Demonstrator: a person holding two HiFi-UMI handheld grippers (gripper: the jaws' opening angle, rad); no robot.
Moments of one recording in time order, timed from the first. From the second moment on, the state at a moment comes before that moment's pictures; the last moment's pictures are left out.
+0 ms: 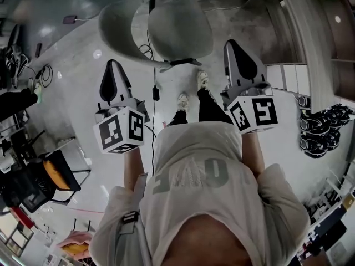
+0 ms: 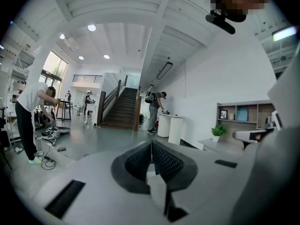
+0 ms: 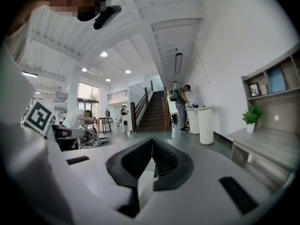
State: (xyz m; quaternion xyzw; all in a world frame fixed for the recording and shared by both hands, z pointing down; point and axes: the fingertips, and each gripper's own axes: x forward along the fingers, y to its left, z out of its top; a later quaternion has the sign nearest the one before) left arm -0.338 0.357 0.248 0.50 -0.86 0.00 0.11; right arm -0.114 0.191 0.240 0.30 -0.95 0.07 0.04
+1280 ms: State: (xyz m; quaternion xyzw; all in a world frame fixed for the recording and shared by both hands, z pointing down) left arm -0.391 0.270 0.217 0.39 -0.92 0.00 0.09; right arm -0.189 0.075 0.237 0.21 -0.97 0.09 0.02
